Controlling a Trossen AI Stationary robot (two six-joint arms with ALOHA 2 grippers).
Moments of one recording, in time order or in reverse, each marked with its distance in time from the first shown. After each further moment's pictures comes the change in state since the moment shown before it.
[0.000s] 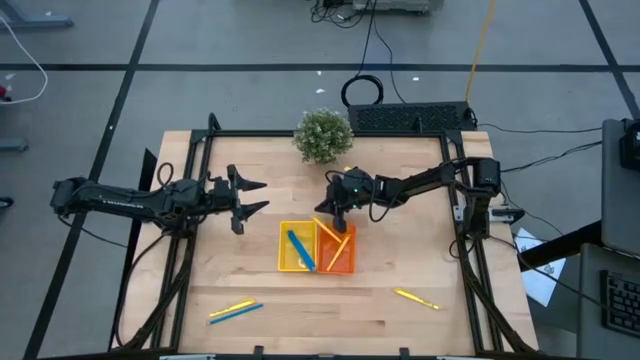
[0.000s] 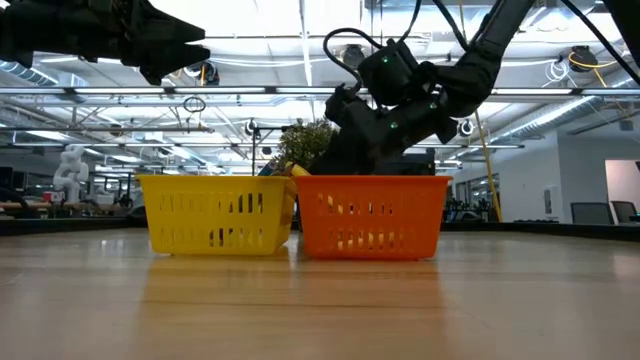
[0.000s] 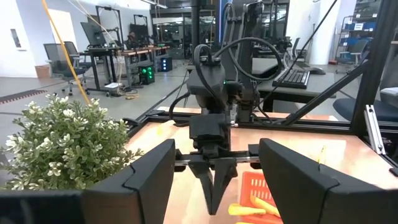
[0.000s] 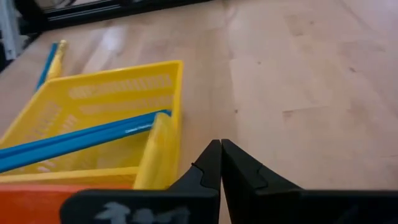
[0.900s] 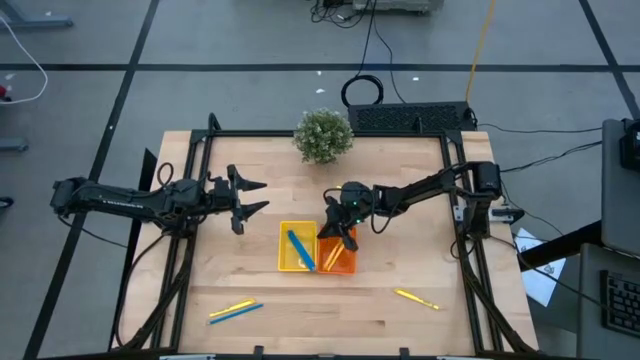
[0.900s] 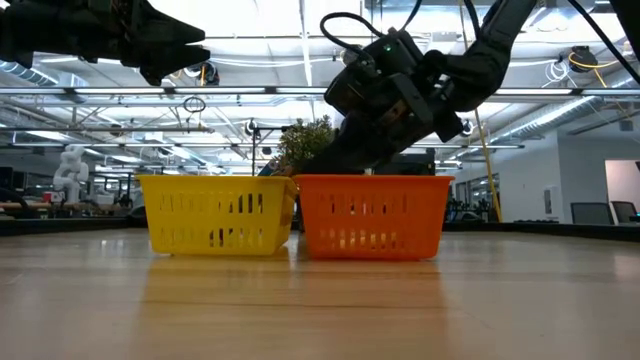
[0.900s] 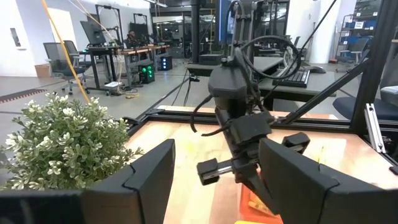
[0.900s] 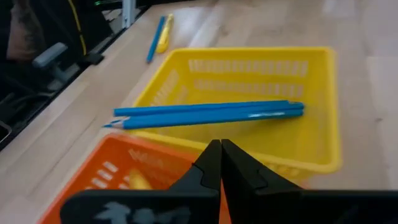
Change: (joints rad) left arm 0.000 0.000 0.000 -0.006 0.000 0.000; right arm 0.092 0.000 0.000 -0.027 -0.241 -0.075
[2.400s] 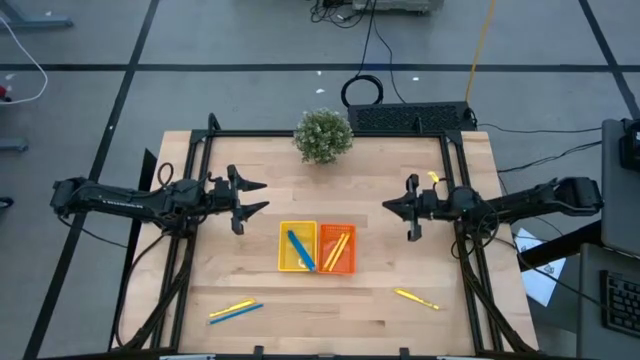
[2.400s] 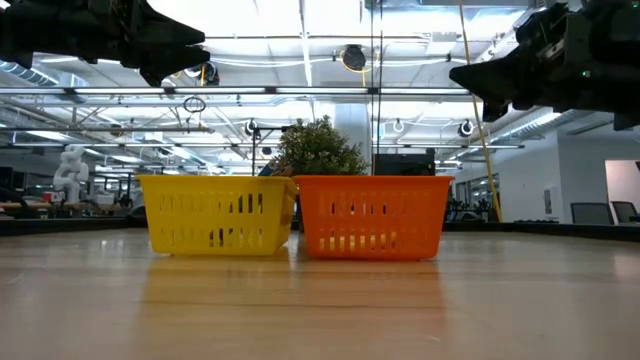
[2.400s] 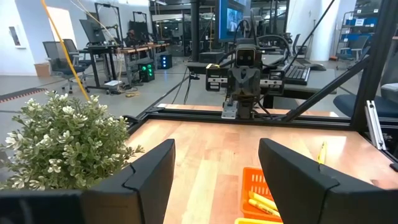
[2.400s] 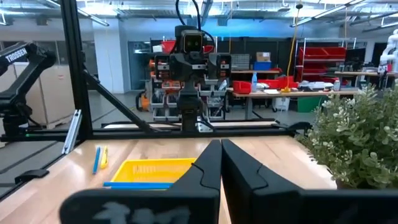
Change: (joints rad) left arm 0.000 0.000 0.000 -0.008 0.001 0.003; right arm 0.039 -0.957 -0.842 0.568 0.514 0.031
